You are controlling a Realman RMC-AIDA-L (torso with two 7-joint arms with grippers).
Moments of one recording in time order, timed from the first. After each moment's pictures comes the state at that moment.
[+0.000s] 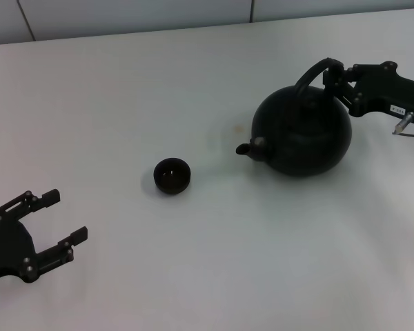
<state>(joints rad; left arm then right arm) -0.25 -2.03 0.71 0.44 1.78 1.59 -0.72 0.53 2.04 -0.34 -0.47 -1.95 -1.27 0.99</state>
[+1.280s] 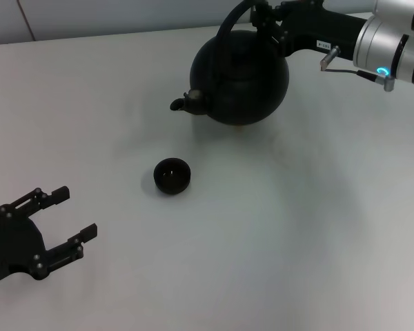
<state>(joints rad) -0.26 -2.05 0.71 0.44 1.78 1.59 -0.72 0.75 2.06 -0.50 -0.44 -1.85 -1.11 1.02</state>
